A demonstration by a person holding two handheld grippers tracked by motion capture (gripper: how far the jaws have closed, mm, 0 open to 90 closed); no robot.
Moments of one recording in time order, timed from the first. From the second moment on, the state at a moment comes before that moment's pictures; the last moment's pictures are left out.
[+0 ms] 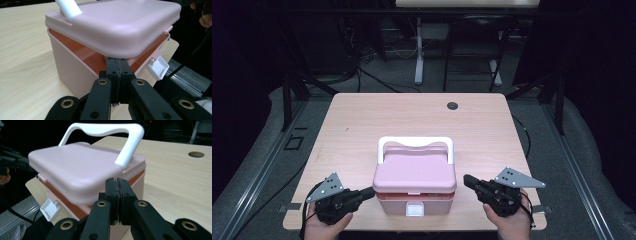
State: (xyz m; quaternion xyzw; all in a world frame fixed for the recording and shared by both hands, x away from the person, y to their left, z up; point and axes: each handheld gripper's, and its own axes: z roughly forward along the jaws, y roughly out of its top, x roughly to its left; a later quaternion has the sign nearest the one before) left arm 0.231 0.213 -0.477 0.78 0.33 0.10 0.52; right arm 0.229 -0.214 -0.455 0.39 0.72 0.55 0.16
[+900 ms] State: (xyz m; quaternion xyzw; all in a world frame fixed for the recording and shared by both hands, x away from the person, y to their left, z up) left arm 0.222 0.215 -0.491 0.80 0.33 0.09 0.50; right arm 0.244 -0.206 -0.452 0.39 0.71 0.55 0.17
